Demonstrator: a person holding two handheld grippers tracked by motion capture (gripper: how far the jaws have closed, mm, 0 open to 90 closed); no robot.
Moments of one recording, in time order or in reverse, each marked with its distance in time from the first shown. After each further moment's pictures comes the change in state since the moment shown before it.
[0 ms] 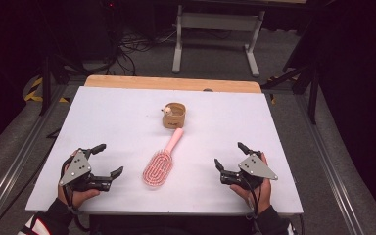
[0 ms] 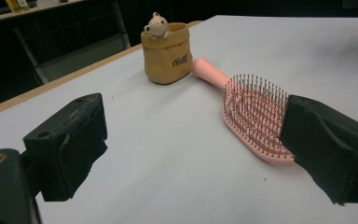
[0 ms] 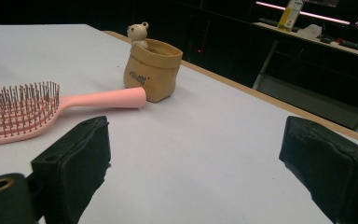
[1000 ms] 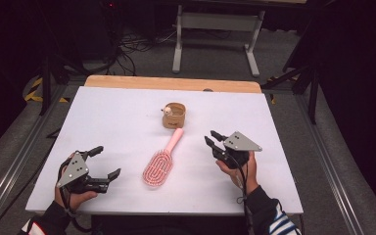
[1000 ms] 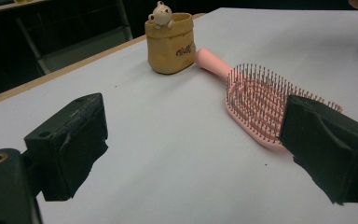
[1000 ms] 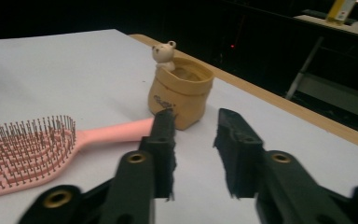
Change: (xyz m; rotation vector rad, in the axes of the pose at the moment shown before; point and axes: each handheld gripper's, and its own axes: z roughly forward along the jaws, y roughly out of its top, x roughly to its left) left arm 0.001 -0.006 -0.007 0.025 0.017 -0.007; right arm 0.000 0.042 0.060 0.046 0.148 -0.014
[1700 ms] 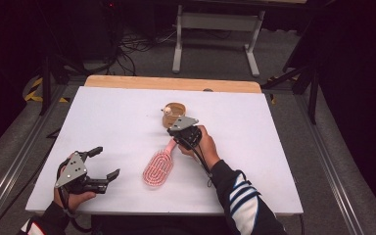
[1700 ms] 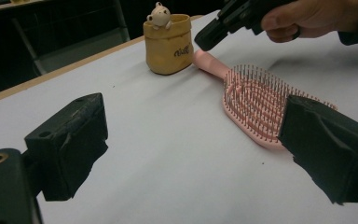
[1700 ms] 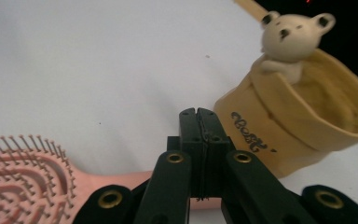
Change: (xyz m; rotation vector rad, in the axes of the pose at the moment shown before) left arm 0.001 -0.002 -0.002 -0.013 -0.014 -0.013; right arm 0.039 0.024 0.132 0.261 0.203 -0.177
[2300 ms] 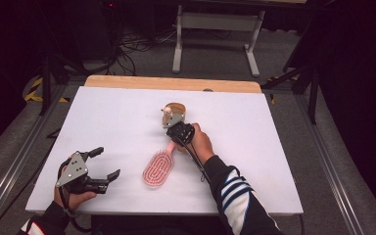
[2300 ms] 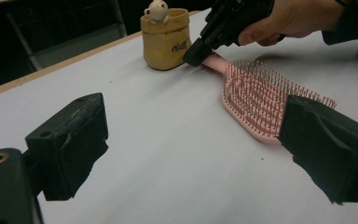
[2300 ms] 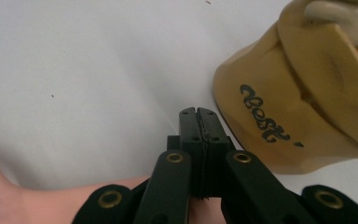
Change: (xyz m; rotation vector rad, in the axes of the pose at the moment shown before) left arm 0.001 -0.002 0.001 0.018 -0.011 -0.002; right arm -0.005 0.002 0.035 0.198 -0.023 -0.034
